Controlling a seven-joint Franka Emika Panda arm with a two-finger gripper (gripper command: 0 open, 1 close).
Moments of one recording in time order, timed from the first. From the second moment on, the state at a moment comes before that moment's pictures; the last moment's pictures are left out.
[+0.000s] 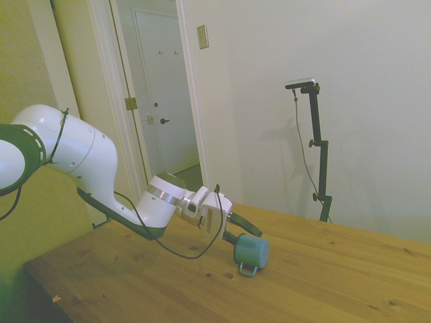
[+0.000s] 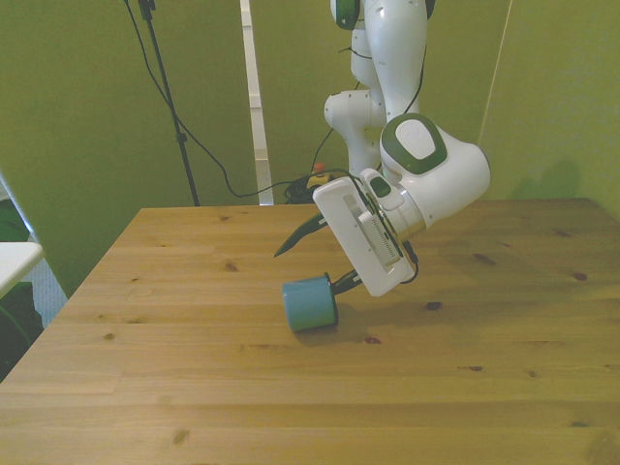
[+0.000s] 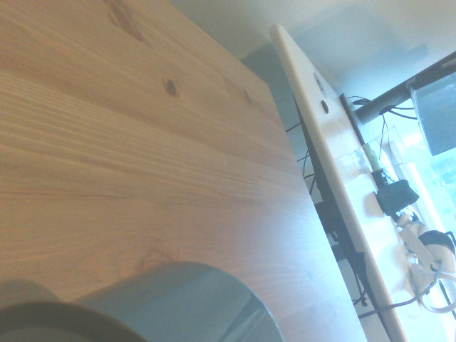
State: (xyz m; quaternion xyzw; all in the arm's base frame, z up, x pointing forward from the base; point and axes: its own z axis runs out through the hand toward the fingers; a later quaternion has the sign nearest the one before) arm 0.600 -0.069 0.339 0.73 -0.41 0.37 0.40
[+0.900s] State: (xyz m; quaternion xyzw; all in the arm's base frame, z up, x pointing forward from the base) arm 0.605 -0.073 0.328 0.73 -0.41 0.36 0.41
